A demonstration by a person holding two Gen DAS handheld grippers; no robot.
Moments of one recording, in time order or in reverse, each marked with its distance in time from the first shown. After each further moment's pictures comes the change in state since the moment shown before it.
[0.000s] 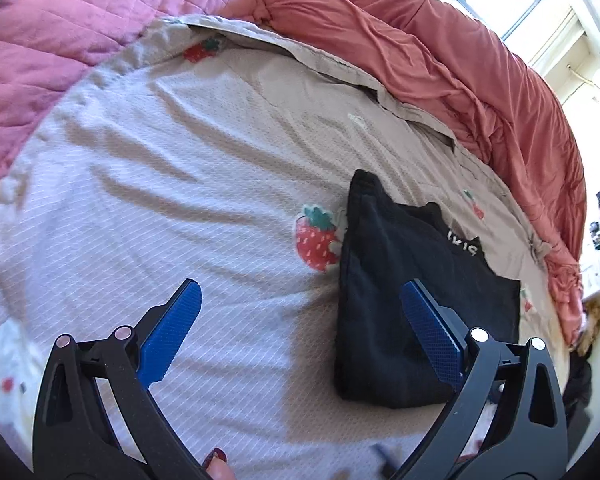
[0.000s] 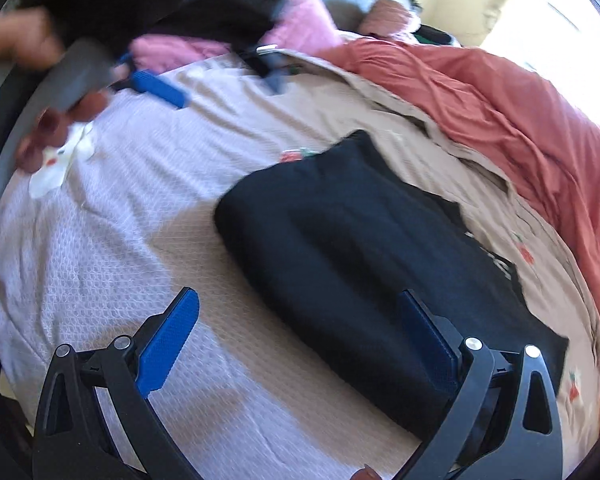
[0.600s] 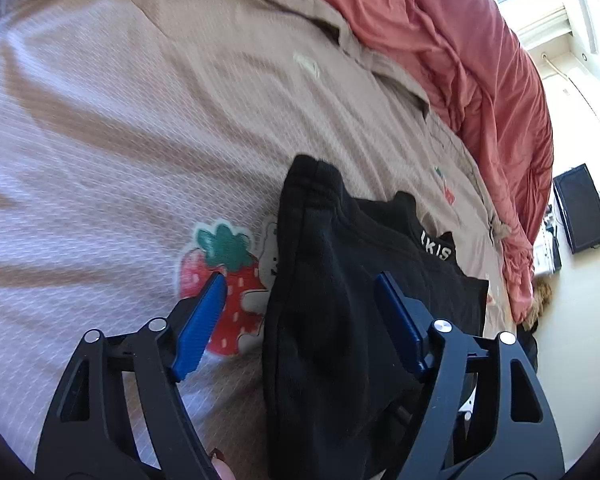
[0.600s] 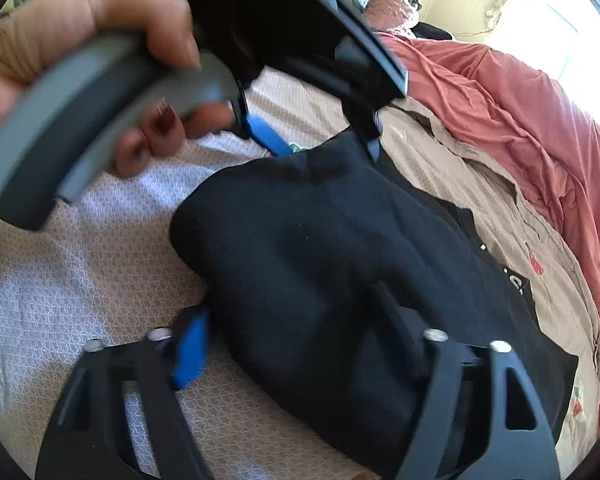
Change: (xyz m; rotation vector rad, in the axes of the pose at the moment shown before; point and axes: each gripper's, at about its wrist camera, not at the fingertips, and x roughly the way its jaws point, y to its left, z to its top) left arm 0.117 -0.024 0.038 -0.014 0.232 -0.240; right arm 0.043 -0.013 0.010 0.013 0.003 -0.038
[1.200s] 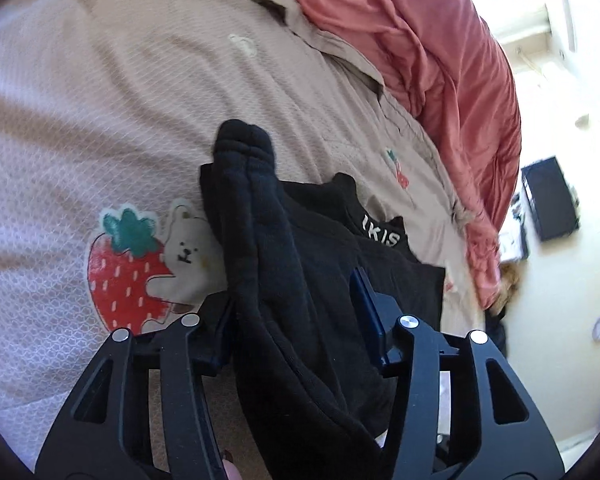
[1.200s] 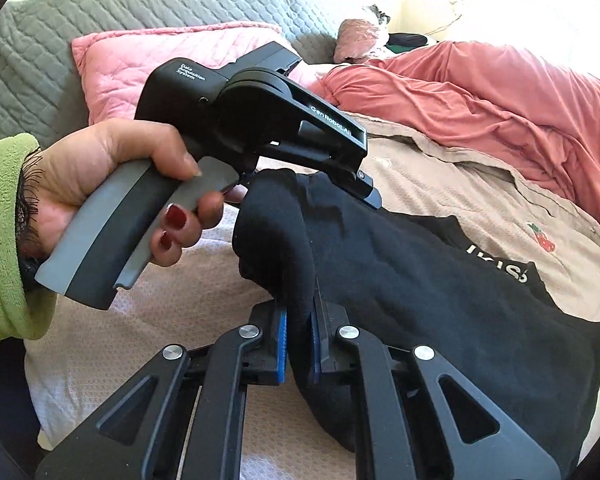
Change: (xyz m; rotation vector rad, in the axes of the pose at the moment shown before) left arm 0.004 -0.042 -0.003 0.031 0.044 -0.115; right arm -0.053 -0.044 0.001 0.224 -0.160 0.150
